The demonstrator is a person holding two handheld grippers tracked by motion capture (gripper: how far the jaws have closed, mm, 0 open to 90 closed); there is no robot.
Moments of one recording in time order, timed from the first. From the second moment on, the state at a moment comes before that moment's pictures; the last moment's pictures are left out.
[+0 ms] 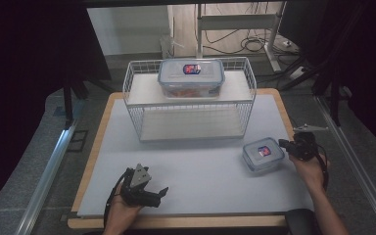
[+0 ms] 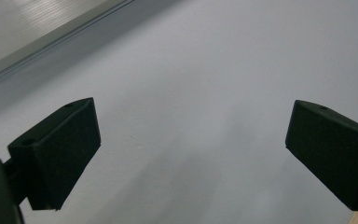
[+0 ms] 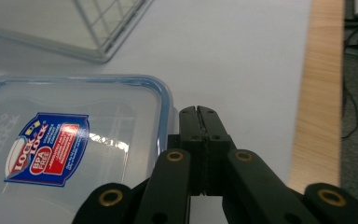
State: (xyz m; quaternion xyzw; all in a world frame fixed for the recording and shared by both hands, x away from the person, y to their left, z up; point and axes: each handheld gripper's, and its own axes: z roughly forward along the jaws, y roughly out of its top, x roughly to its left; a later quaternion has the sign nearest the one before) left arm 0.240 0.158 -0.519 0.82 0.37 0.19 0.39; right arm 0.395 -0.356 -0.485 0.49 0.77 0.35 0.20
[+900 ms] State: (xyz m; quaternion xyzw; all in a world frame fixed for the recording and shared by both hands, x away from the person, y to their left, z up) left arm 0.240 0.159 -0.519 0.82 0.37 0.19 0.38; right arm 0.353 -0.259 -0.494 0.38 0.85 0.34 0.11
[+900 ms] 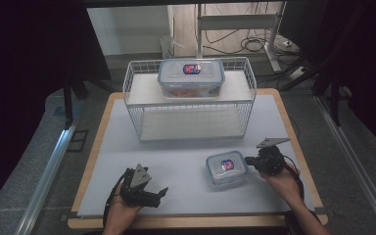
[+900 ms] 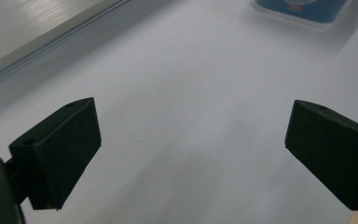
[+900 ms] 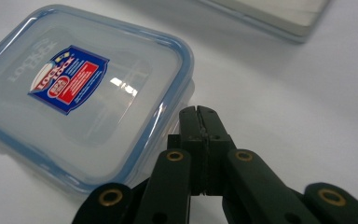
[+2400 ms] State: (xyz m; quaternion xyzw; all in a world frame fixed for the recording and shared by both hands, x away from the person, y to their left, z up) left arm 0.240 0.163 -0.521 0.83 0.38 0.19 0.37; right arm 0.326 -0.229 -0.505 0.26 0.89 0.36 0.11
